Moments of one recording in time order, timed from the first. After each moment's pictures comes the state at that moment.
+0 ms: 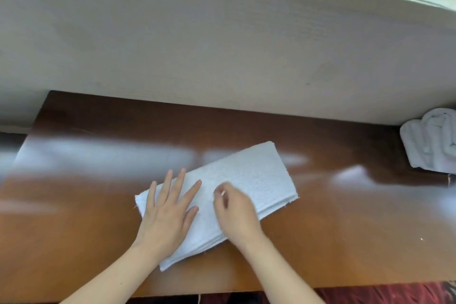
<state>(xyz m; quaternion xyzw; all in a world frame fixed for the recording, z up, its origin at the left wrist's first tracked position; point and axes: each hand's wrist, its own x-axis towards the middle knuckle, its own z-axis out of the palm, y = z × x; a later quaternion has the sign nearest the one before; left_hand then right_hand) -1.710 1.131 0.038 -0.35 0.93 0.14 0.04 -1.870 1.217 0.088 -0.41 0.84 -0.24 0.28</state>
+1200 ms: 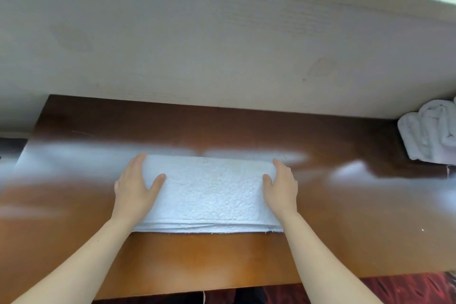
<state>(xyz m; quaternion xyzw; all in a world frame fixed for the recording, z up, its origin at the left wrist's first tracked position) -1.694 1.060 0.038 -0.55 0.77 0.31 -0.12 -1.959 1.242 0.055 -0.25 0.92 -0.21 0.21</state>
